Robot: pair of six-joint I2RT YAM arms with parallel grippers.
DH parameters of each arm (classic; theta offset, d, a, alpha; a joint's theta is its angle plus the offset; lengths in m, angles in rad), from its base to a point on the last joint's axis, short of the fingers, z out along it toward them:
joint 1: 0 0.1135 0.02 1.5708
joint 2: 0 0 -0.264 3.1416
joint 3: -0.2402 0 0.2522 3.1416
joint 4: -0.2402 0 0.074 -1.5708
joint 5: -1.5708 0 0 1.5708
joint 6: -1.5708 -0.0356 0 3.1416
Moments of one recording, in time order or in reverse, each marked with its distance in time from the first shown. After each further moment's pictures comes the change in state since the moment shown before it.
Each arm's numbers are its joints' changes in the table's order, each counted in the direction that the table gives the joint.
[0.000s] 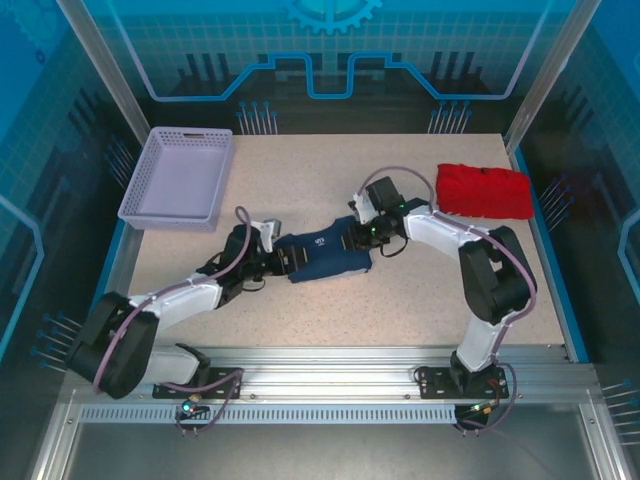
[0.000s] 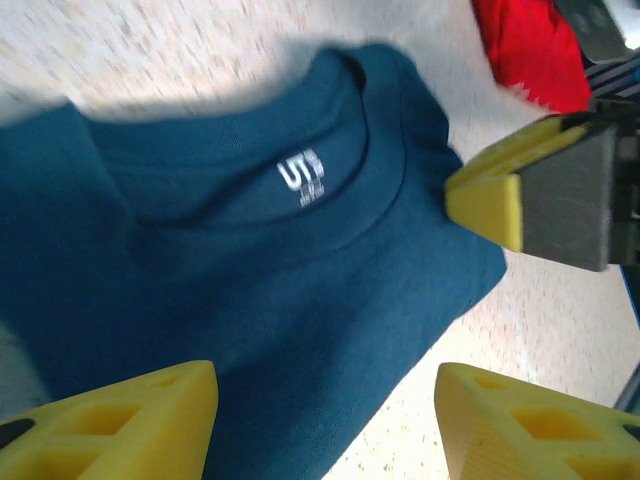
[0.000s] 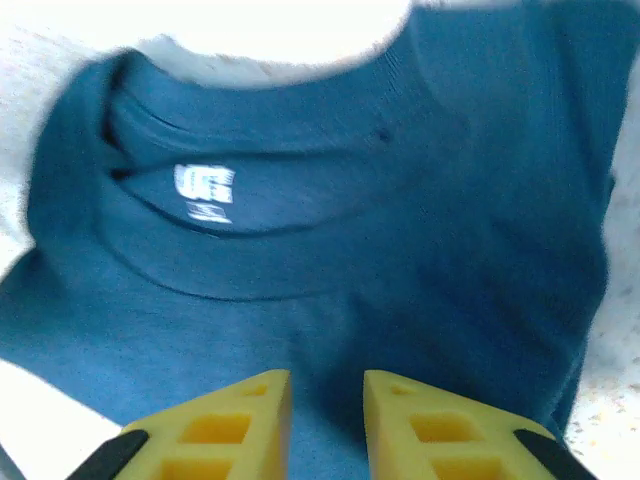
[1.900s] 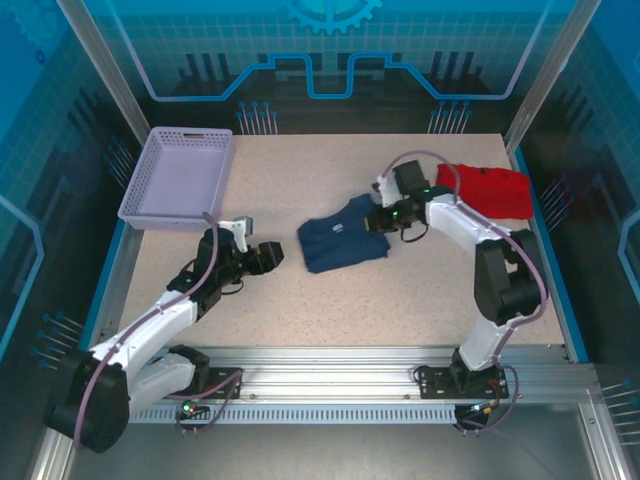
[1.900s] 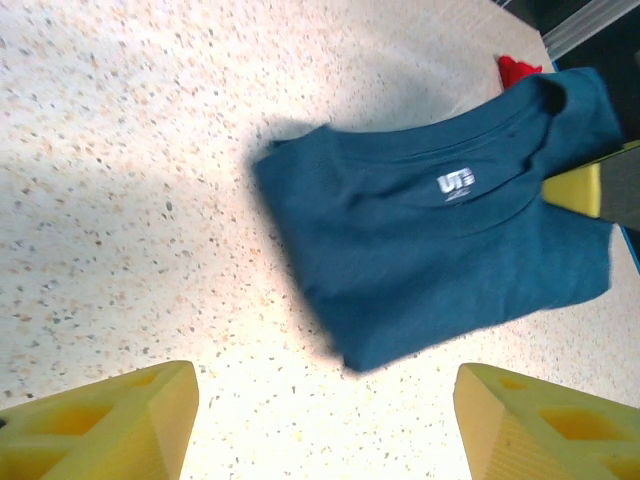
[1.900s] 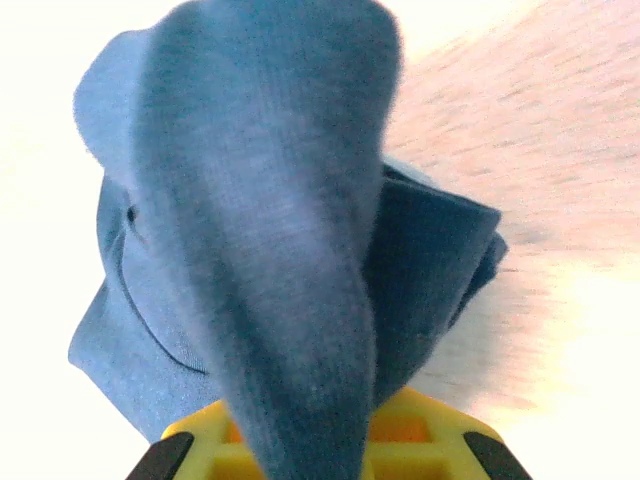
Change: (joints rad) left arm 0.113 0.353 0.042 -0.234 0.120 -0.051; right arm -0.173 0.076 -0.099 -0.116 -0.054 0.142
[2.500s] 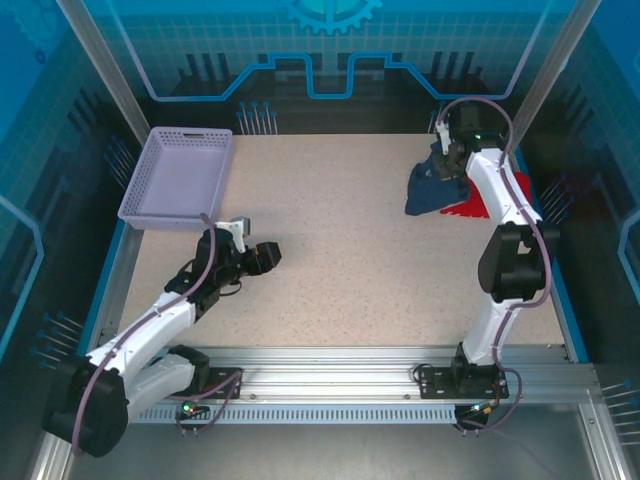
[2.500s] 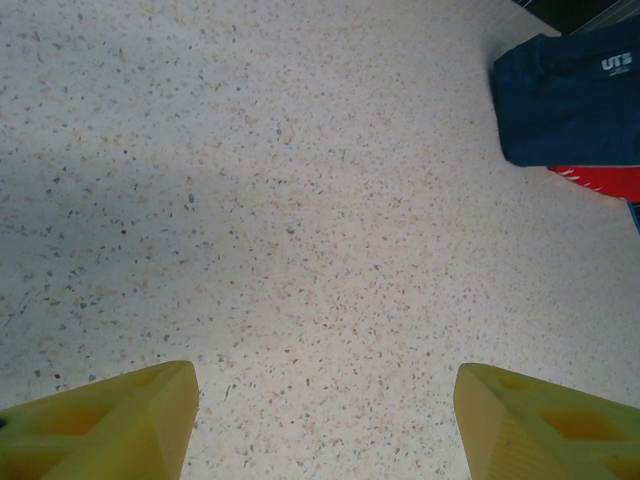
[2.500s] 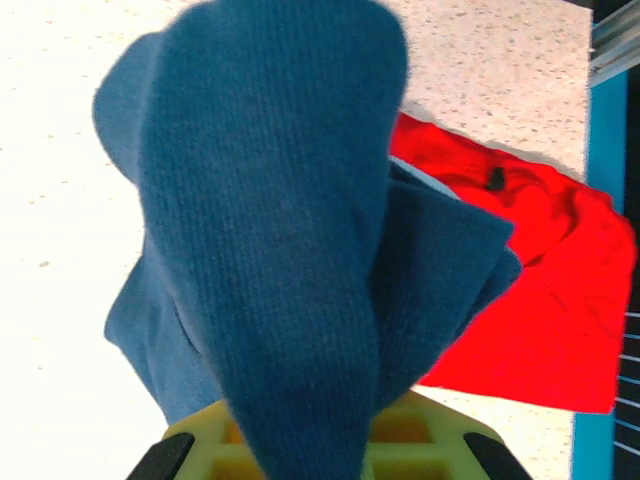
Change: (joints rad) left arm 0.000 -0.004 -0.010 -0.044 0.022 0.007; right arm -0.254 -0.186 -0.554 -0.302 -0.559 0.291
